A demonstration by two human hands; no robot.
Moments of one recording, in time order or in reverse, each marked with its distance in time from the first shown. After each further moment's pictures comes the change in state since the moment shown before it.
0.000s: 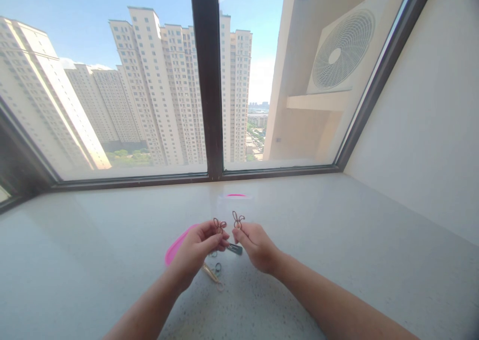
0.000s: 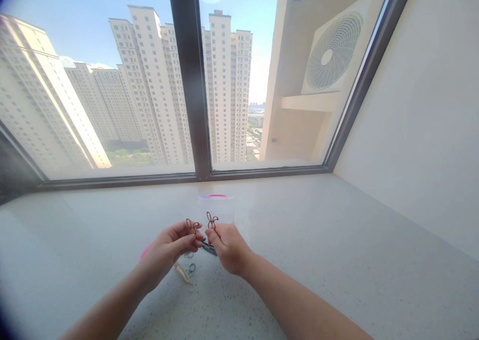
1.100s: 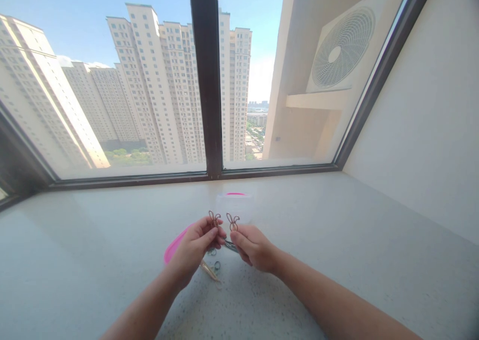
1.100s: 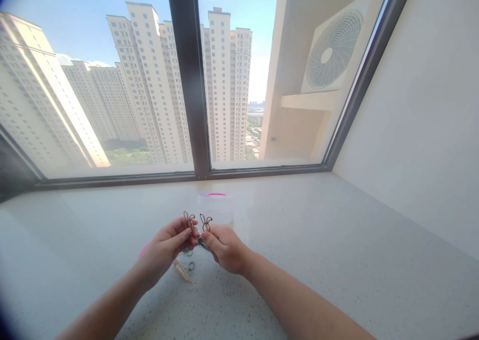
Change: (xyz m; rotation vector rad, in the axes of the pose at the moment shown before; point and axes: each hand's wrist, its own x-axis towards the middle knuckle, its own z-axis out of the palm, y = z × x) left_hand 0.001 0.002 0.000 -0.088 0.006 0.025; right_hand -0.004 0.000 0.005 0.410 -0.219 0.127
